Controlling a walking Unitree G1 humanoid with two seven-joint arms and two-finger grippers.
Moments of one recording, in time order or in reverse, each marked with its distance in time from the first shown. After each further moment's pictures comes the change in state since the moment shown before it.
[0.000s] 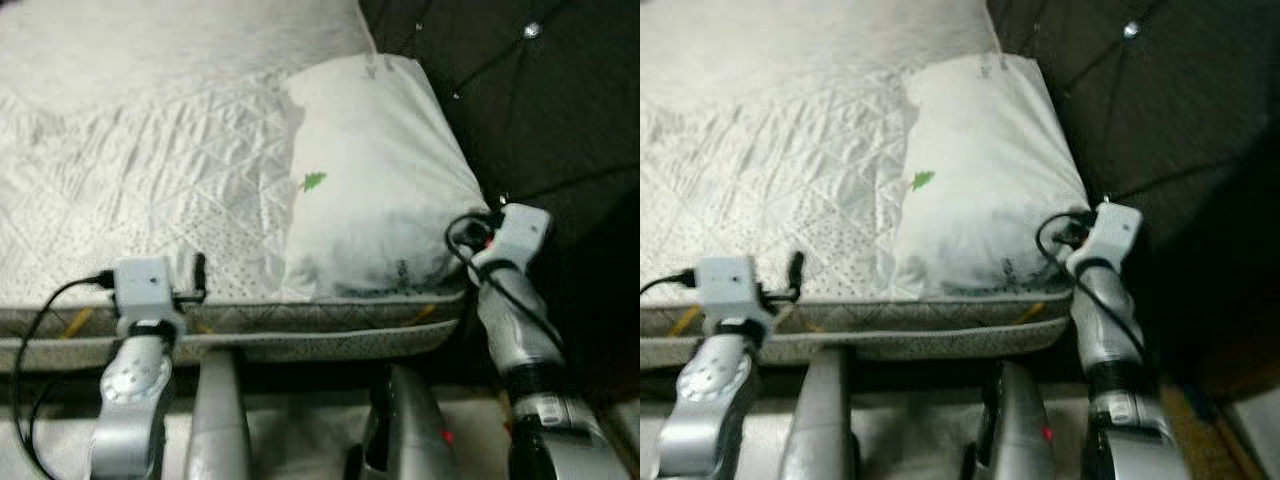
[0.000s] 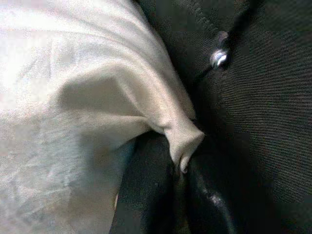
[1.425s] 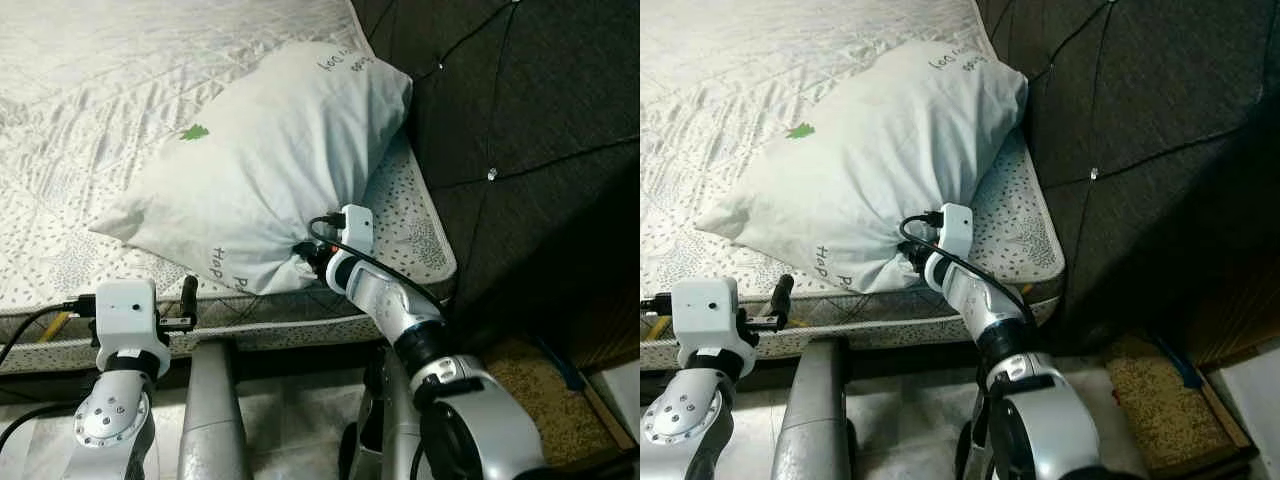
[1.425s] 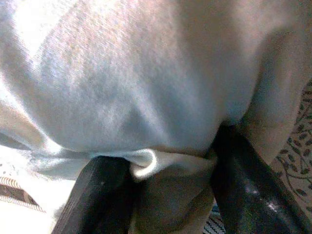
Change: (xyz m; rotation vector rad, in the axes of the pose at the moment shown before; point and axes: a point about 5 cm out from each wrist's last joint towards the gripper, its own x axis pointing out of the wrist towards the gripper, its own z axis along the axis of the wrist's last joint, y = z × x) left arm -0.042 0.012 0.002 0.028 0.074 -0.001; right arm -0.018 0.180 -0.042 0.231 0.527 0.583
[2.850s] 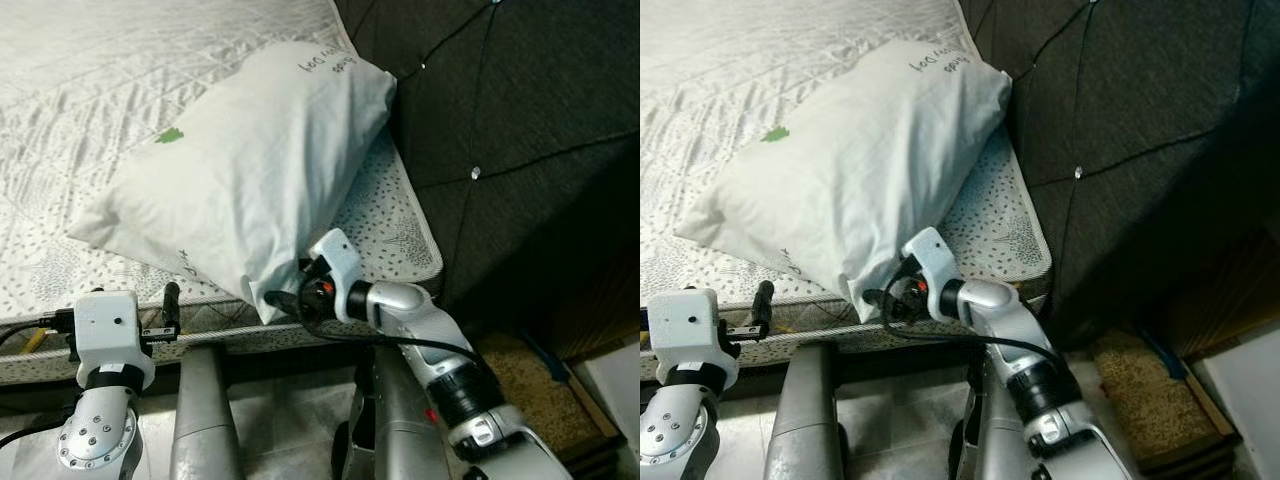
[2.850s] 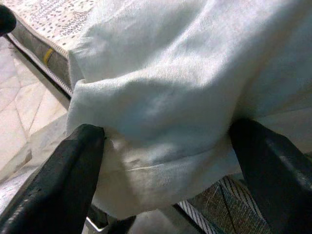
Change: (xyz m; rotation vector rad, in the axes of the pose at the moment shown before) left arm -0.013 0.012 -0.003 0.025 -0.009 0.069; right arm -0.039 0.015 -0.019 -0.571 0.088 0.466
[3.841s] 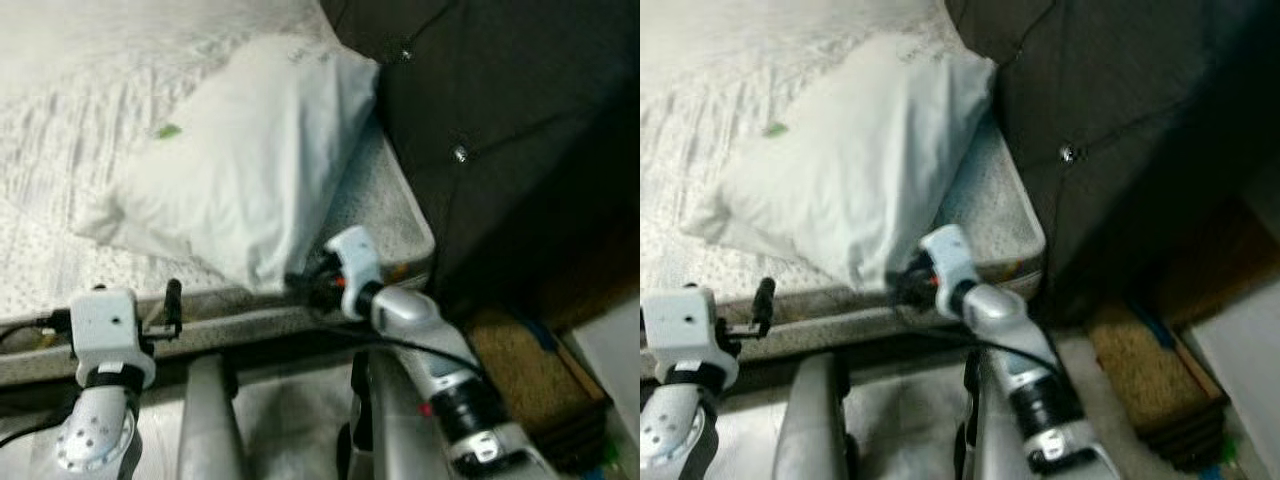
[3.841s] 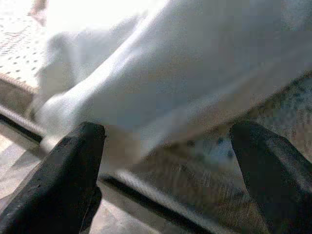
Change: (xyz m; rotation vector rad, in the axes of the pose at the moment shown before) left arm -0.001 0.001 0.006 -0.018 -0.034 -0.016; right arm -0.014 -0.014 -0.007 0.027 -0.078 -0.270
